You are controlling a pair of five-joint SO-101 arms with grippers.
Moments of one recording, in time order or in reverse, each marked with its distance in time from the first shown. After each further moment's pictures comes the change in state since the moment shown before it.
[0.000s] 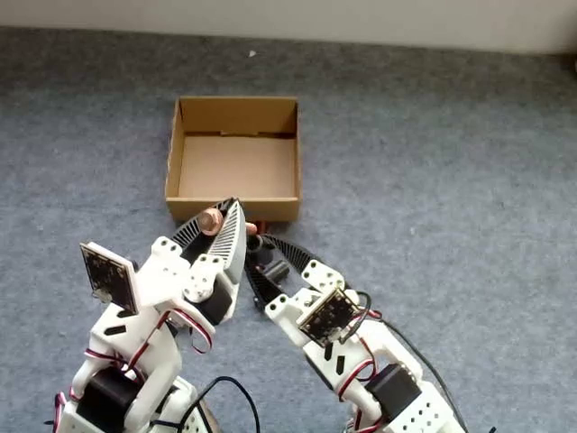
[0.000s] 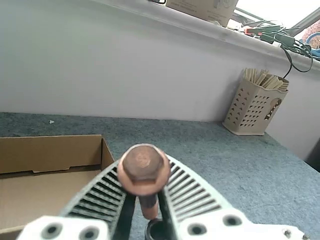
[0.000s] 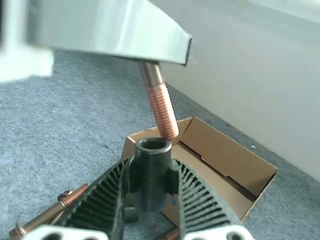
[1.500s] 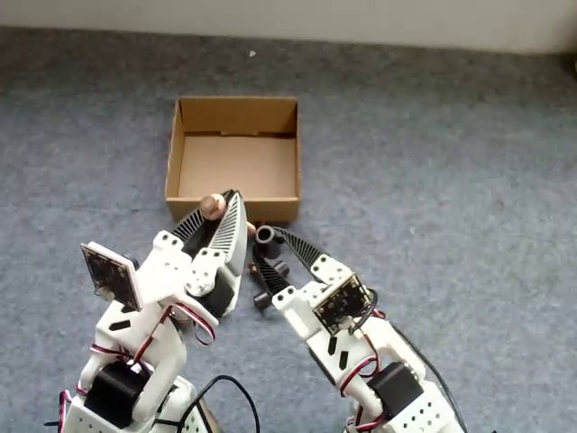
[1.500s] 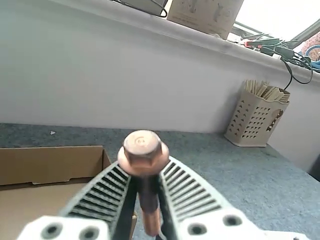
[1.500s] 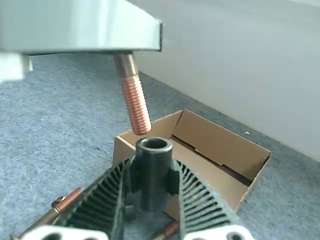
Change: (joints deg) left arm -3.0 0.1 3.1 -6.4 -0.1; right arm 2.7 0.0 0.0 0.3 -5.2
